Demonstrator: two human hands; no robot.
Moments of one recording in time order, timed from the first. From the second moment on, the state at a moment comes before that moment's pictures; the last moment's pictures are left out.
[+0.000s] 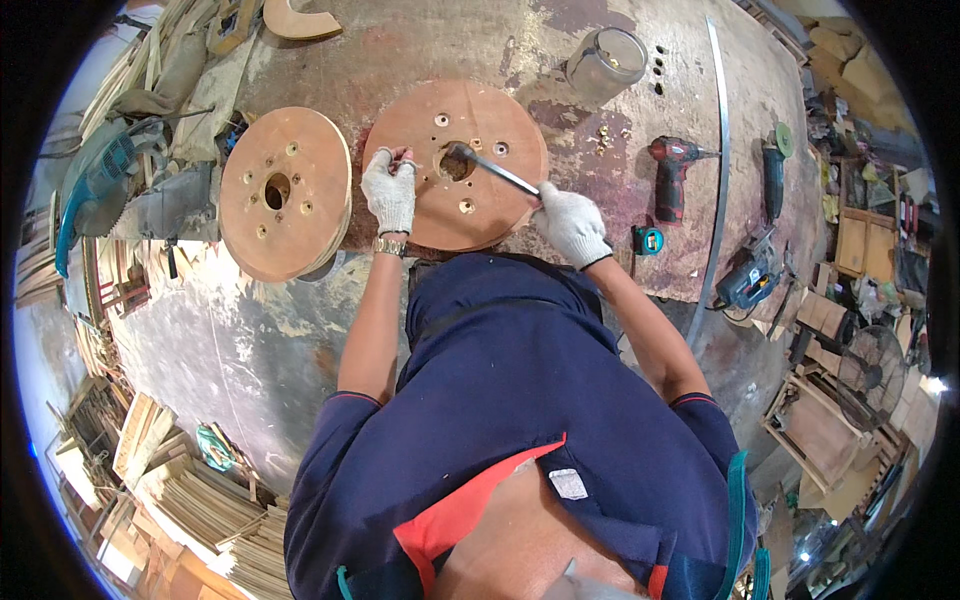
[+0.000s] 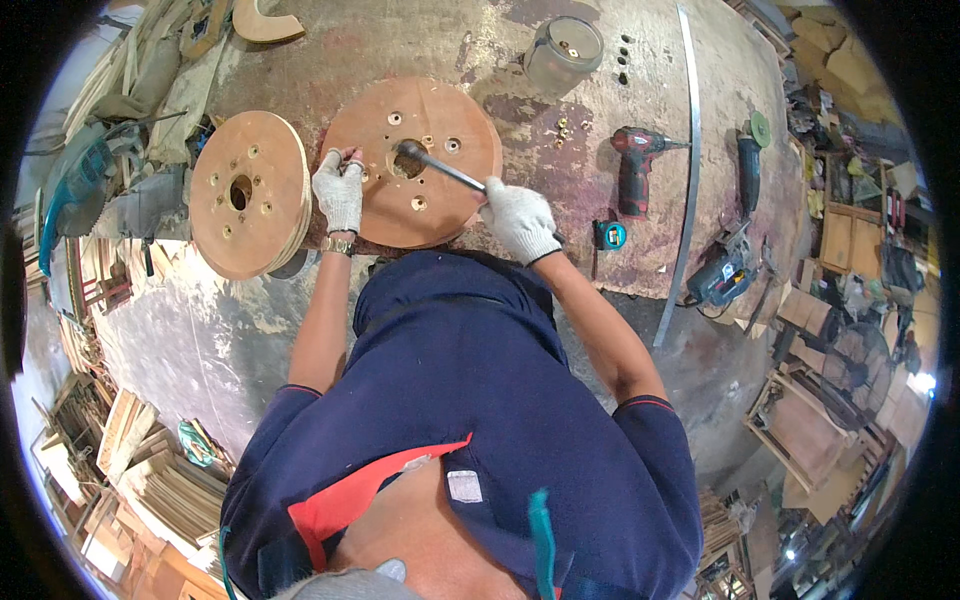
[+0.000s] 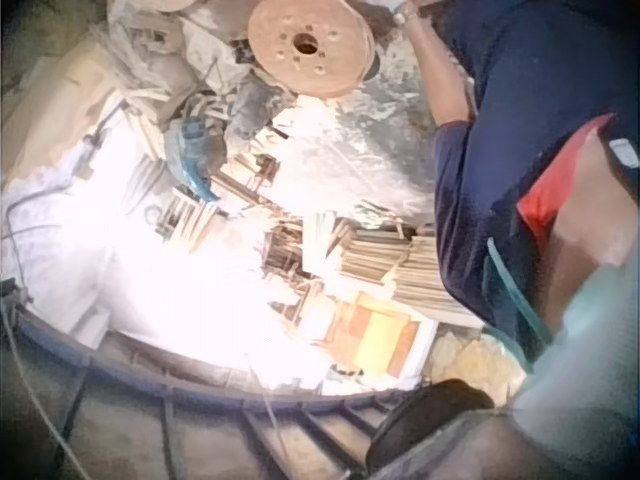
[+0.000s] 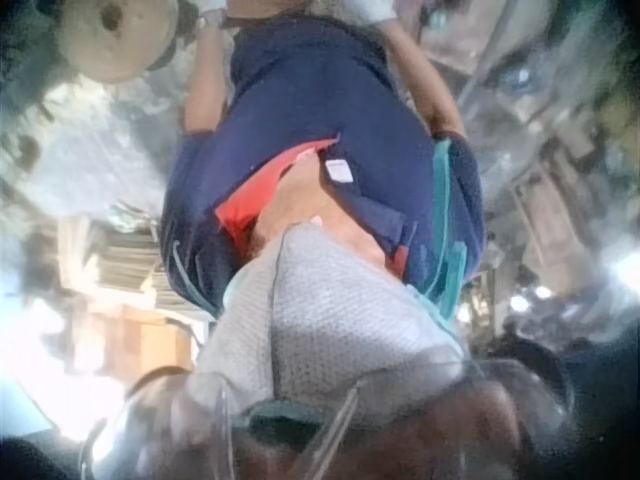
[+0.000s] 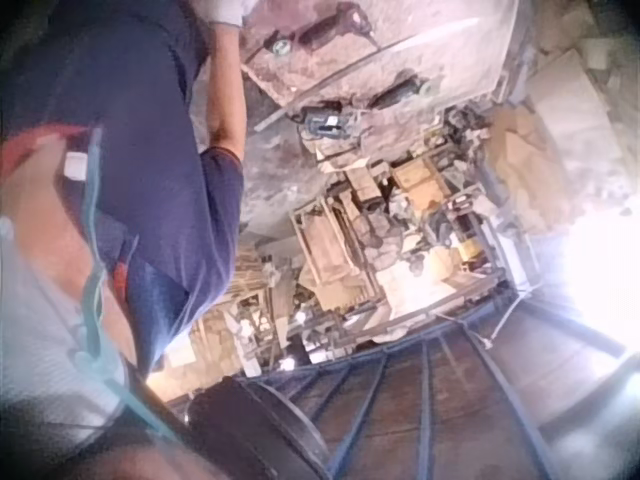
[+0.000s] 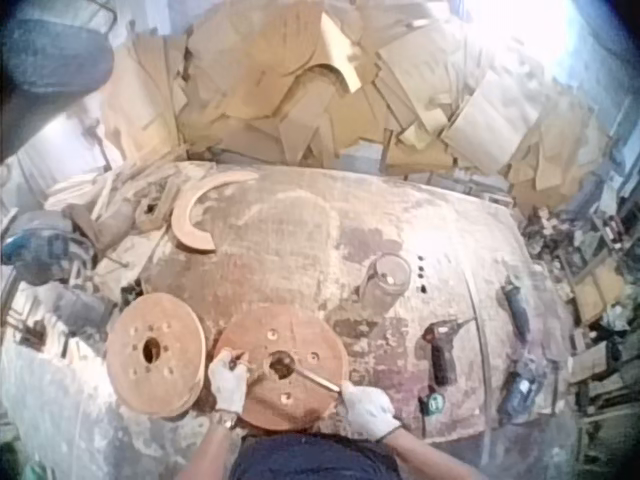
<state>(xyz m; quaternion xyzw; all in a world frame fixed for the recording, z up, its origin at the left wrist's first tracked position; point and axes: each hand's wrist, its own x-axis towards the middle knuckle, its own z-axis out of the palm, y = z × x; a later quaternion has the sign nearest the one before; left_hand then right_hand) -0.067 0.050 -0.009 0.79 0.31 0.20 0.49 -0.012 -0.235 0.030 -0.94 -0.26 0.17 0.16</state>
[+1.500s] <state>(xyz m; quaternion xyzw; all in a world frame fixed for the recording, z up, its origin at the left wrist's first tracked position) -0.005 0.012 -0.017 0.92 0.08 0.17 0.35 -0.041 -0.258 -0.005 -0.94 -0.15 0.12 0.29</state>
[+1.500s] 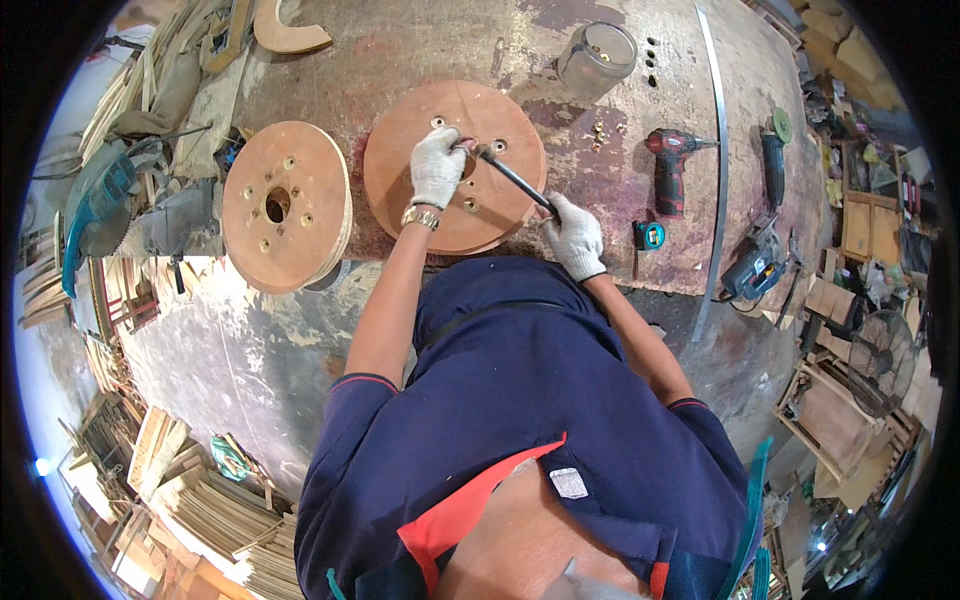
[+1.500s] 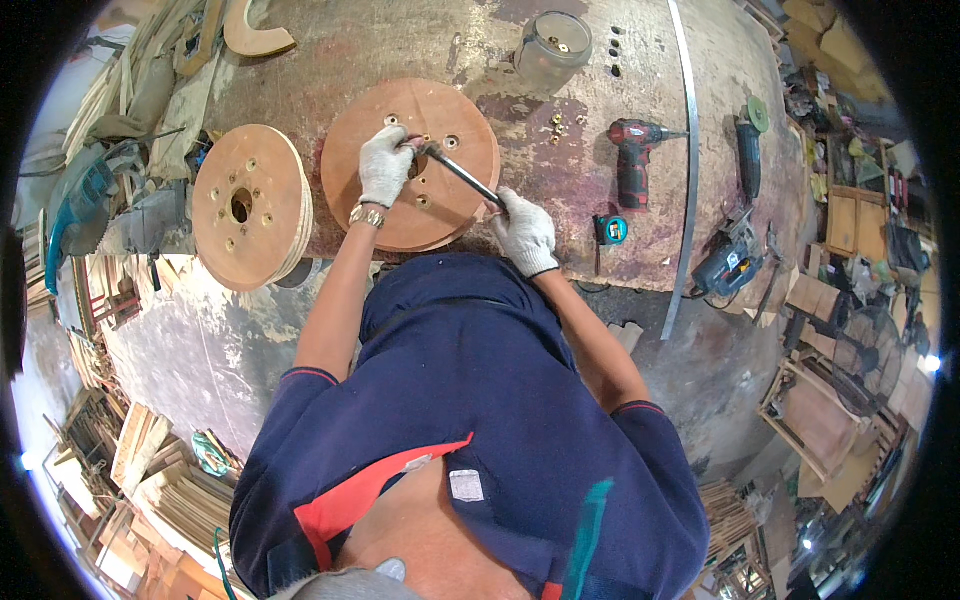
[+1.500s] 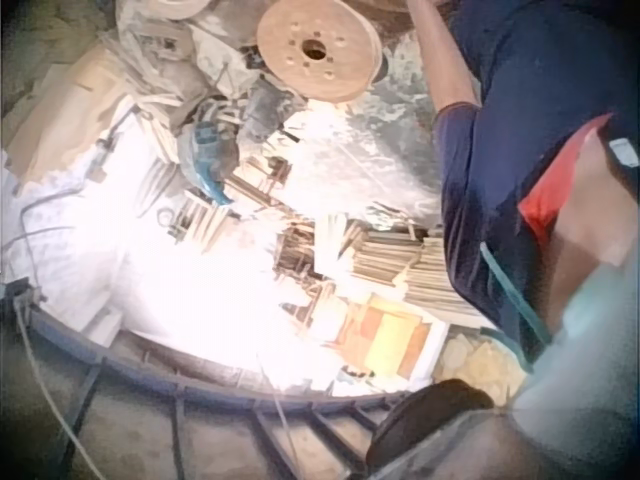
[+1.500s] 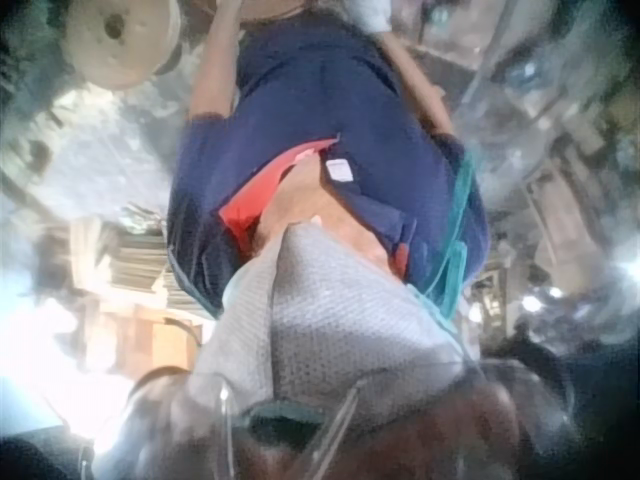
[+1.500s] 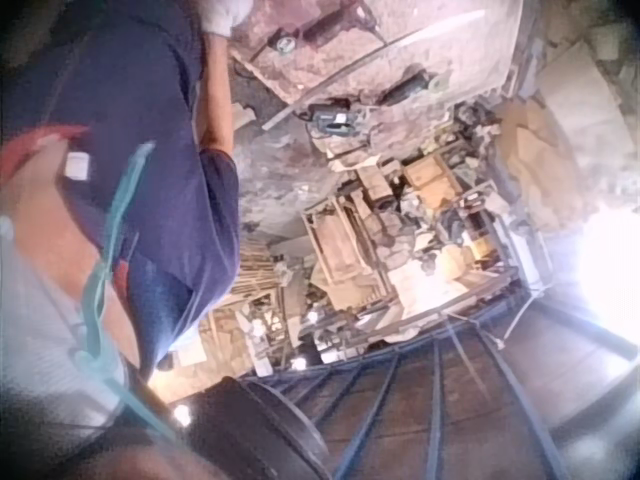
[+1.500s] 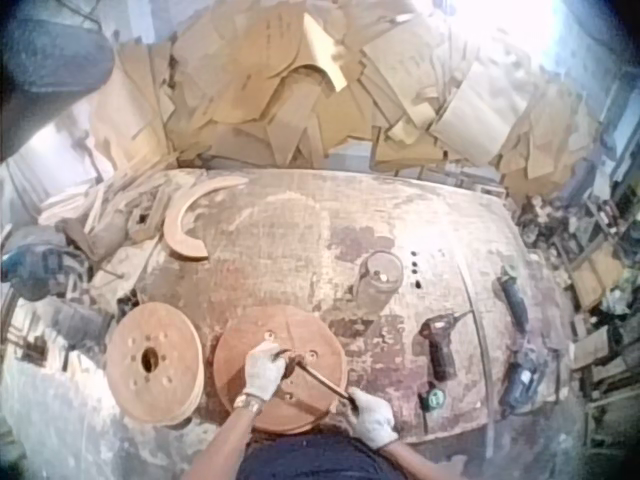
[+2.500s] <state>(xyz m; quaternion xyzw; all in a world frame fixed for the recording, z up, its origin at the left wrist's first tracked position) -0.029 -0.027 -0.058 0.99 -0.03 0.14 0.06 -0.067 -0.281 -0.009 -0.90 0.01 0.08 0.43</state>
